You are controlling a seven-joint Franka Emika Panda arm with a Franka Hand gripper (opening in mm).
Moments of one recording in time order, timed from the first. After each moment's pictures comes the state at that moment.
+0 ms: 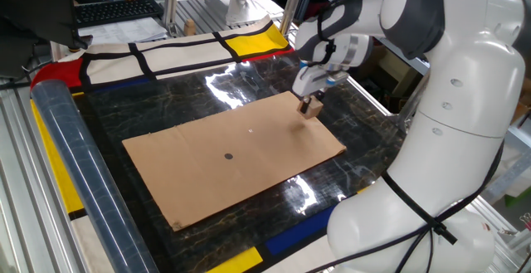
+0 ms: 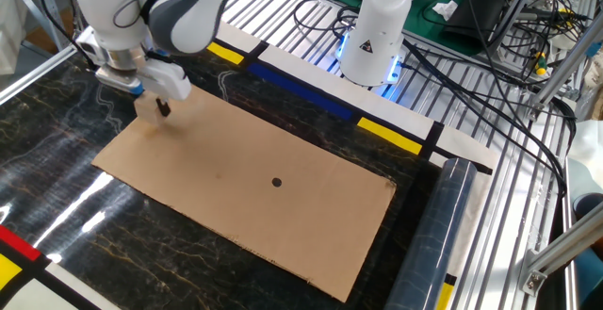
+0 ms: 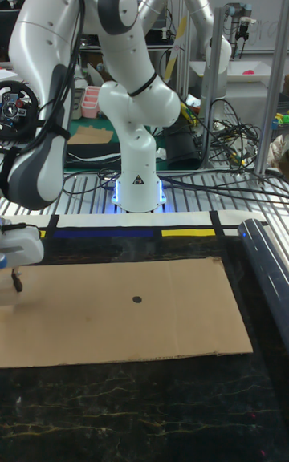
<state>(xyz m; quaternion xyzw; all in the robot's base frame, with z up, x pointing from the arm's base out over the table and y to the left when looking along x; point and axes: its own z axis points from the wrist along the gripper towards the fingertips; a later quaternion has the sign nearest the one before) 0.488 -0.291 0.123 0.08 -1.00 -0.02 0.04</state>
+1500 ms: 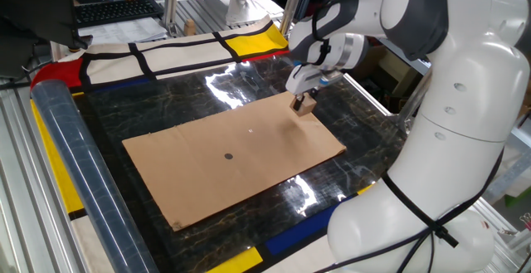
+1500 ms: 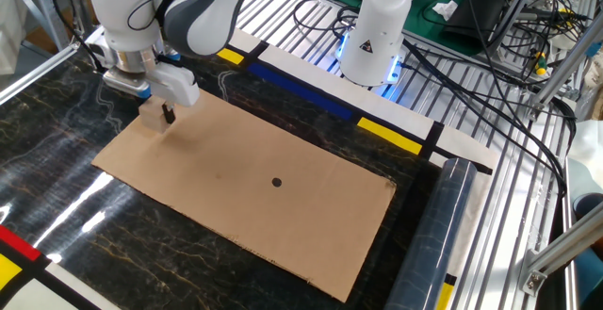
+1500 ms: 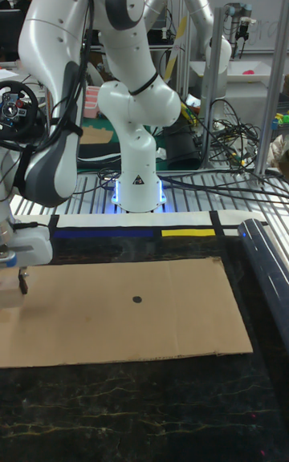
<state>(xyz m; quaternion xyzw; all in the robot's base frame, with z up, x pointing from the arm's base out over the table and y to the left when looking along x) 0.497 -0.274 0.129 0.08 -1.00 -0.01 0.01</state>
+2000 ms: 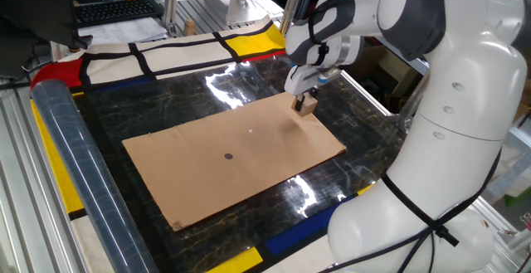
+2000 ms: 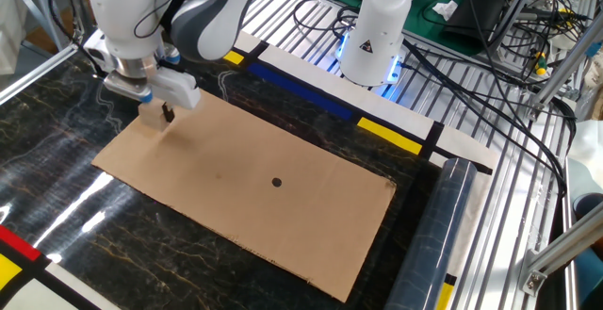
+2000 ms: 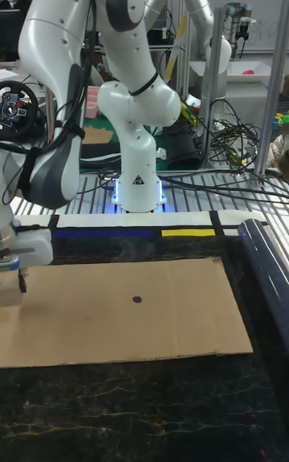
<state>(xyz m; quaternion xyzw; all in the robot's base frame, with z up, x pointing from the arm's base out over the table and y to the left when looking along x) 0.497 -0.274 0.130 0.11 -0.99 0.02 0.05</state>
